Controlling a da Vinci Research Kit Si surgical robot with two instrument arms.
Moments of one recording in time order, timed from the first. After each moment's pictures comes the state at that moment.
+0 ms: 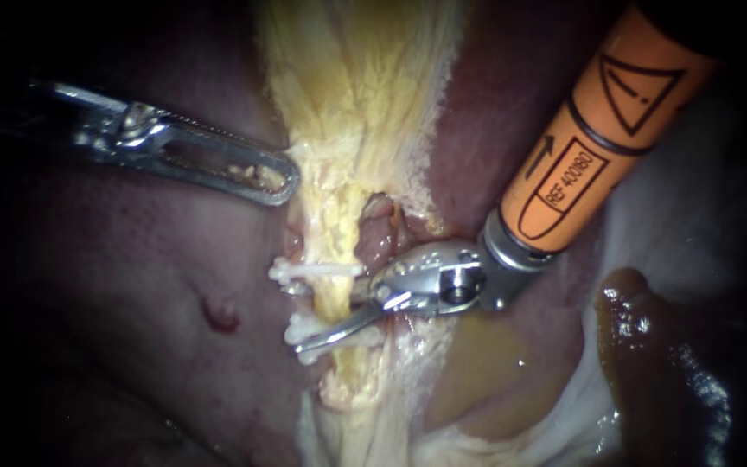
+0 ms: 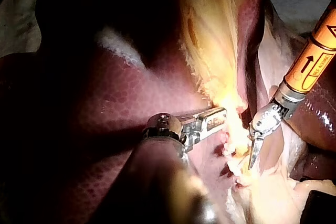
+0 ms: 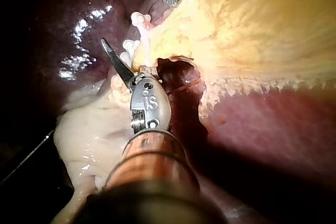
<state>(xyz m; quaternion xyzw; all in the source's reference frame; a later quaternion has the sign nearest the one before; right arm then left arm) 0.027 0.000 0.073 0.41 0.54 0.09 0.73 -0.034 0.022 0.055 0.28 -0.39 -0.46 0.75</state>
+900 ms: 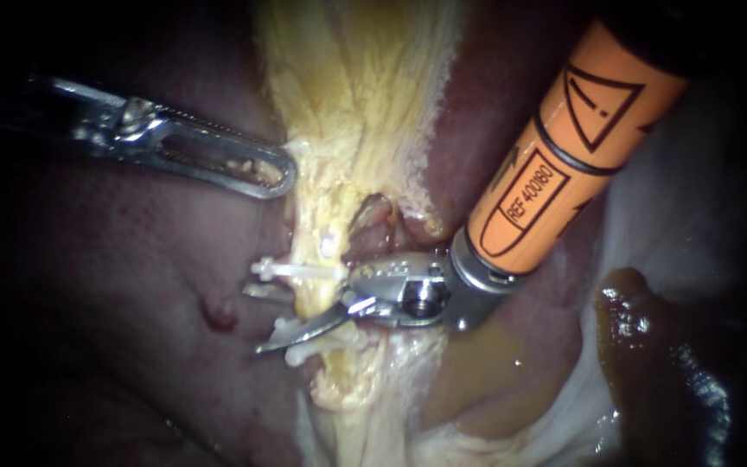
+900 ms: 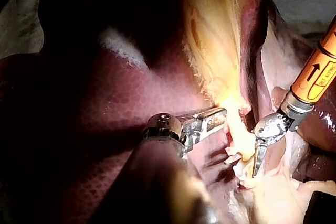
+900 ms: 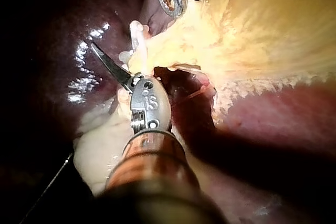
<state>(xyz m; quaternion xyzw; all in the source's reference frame) 0.029 0.000 0.070 0.44 0.56 0.12 0.69 -0.033 0.023 0.056 0.28 -0.39 -0.46 0.75</state>
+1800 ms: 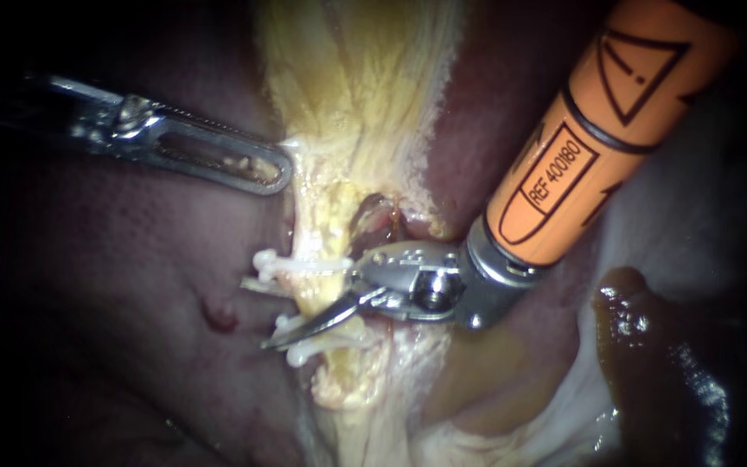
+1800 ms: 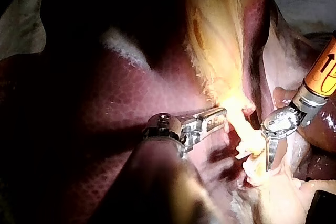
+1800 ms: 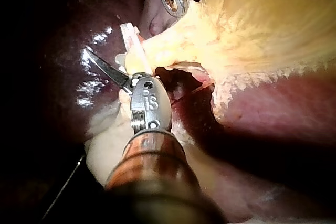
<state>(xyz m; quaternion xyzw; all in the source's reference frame) 0.029 0.001 0.067 0.46 0.58 0.12 0.67 -0.033 0.023 0.056 0.28 -0.39 -0.46 0.75</state>
